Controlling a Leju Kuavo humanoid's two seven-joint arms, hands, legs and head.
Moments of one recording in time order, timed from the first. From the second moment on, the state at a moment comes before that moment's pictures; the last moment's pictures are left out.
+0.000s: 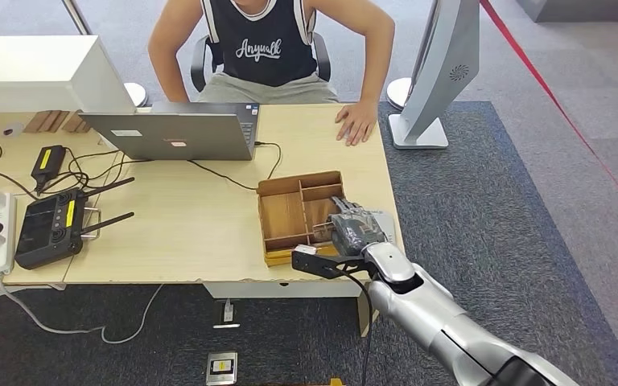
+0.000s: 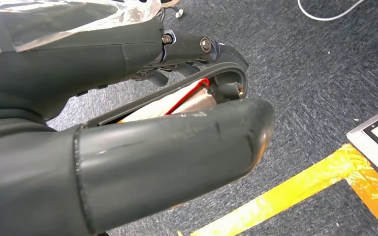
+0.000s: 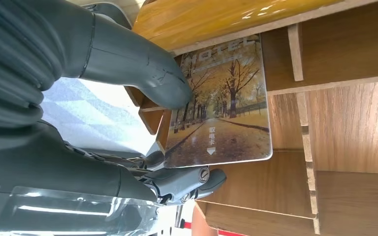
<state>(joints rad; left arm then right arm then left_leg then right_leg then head) -0.14 0.06 -1.17 -0.29 0.18 0.55 0.18 -0.60 -0.12 0.79 -0.84 0.91 -0.17 0.23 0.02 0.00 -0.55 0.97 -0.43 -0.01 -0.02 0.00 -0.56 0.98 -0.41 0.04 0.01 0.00</state>
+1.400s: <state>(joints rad) -0.15 0.04 -1.17 -0.29 0.18 0.56 0.17 -0.79 -0.15 0.74 -0.82 0.91 -0.19 0.27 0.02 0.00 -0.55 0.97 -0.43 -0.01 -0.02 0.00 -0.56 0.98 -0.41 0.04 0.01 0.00</state>
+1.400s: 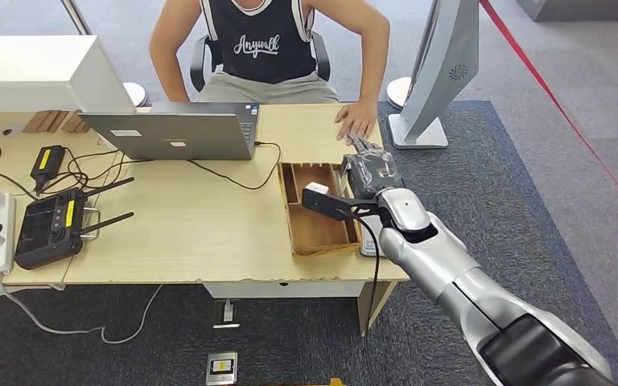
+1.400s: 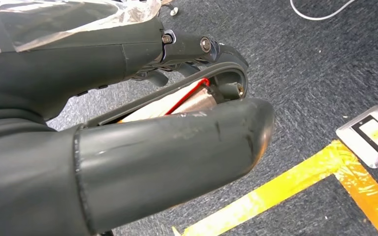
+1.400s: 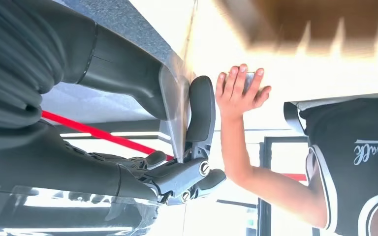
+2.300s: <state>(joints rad) -0.15 0.04 -1.16 -0.29 0.16 0.56 0.16 -0.87 -0.15 0.73 -0.87 0.89 -0.23 0.24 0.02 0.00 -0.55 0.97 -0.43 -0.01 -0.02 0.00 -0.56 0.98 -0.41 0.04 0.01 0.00</state>
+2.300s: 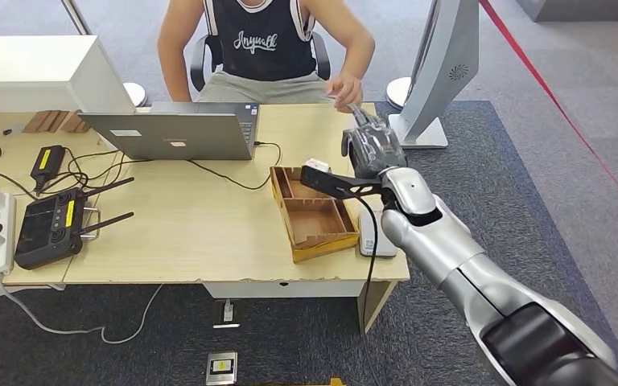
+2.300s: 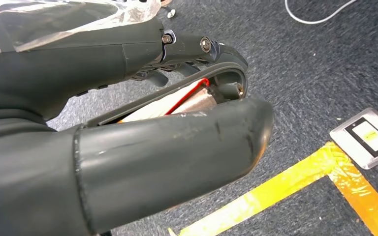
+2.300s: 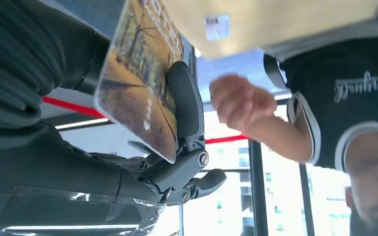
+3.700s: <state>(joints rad) -0.18 0.07 -1.15 -0.29 0.12 0.51 0.18 -1.18 0.04 0.77 -0.41 0.82 -0.16 0.26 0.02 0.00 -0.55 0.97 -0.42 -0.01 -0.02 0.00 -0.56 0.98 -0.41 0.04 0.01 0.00</state>
